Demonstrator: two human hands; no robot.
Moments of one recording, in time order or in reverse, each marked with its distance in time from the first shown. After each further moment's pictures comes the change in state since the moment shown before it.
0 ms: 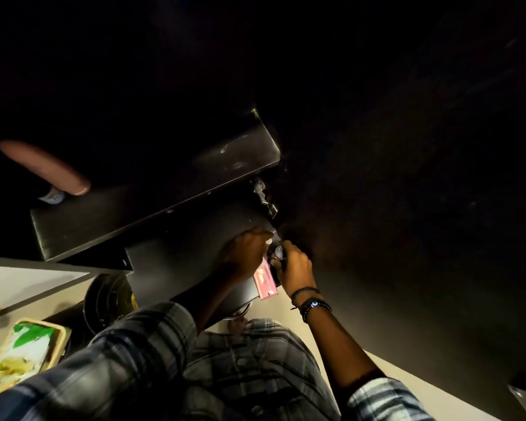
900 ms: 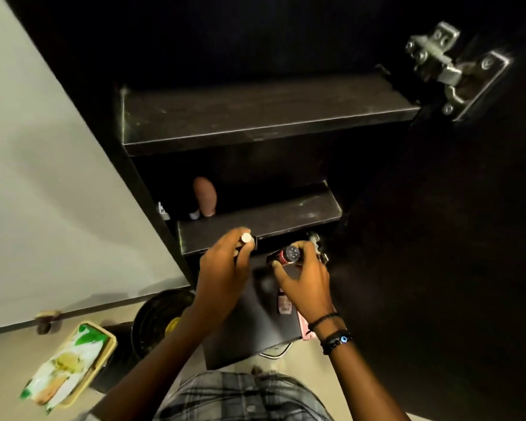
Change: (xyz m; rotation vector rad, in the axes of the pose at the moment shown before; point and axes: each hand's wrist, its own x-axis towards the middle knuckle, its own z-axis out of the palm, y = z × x) left_hand -0.160 0.022 -0.203 -0.226 0.705 -0.117; right_hand -0.068 -0.162 -0.043 0.278 0.184 -0.387
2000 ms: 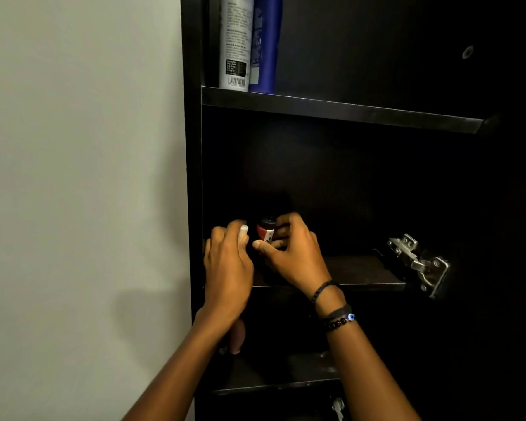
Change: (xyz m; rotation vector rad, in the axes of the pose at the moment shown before) left_hand 0.107 0.132 -0.134 0.059 0.590 0.140; right_hand 0.112 -0.265 -0.081 0.147 -0.042 -0.513
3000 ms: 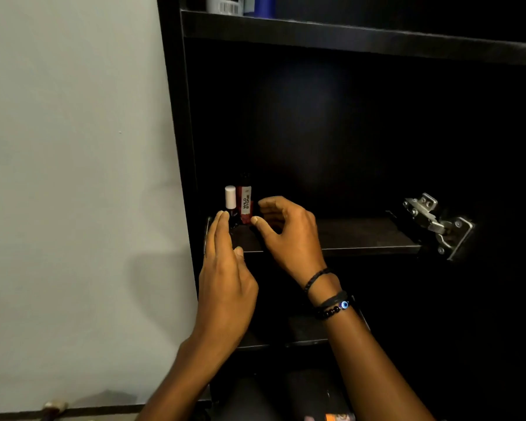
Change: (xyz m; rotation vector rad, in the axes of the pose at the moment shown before) left_hand -0.063 -0.002 -0.021 -0.114 -0.088 0.005; right_hand -0.018 0.015 0.025 0.028 0.050 -0.108
